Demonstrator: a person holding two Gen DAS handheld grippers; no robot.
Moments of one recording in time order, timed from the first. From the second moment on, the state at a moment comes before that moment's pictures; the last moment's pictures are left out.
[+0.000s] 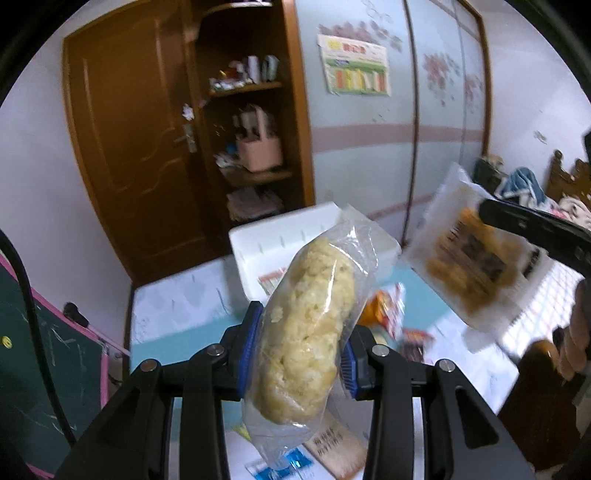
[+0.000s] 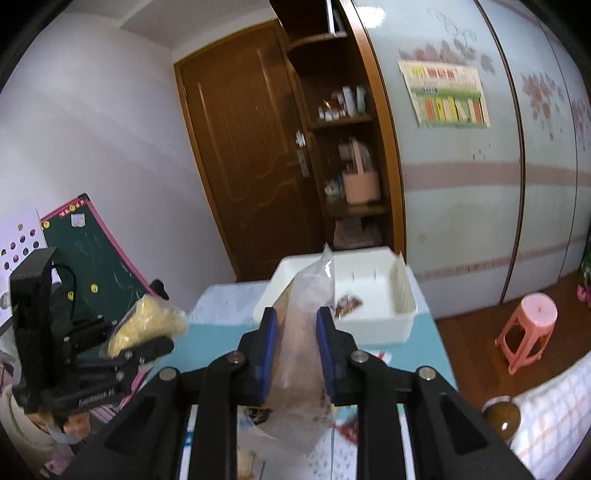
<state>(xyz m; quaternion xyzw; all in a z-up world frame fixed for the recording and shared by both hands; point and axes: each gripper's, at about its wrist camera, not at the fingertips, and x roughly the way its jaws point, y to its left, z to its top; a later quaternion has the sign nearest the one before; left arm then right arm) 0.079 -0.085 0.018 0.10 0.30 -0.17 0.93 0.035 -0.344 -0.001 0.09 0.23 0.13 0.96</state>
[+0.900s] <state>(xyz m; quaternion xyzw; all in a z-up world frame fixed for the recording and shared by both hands) 0.294 -0.157 0.043 0.10 0.32 -0.12 0.94 0.234 -0.359 0.047 0.06 0.20 0.03 0.98</state>
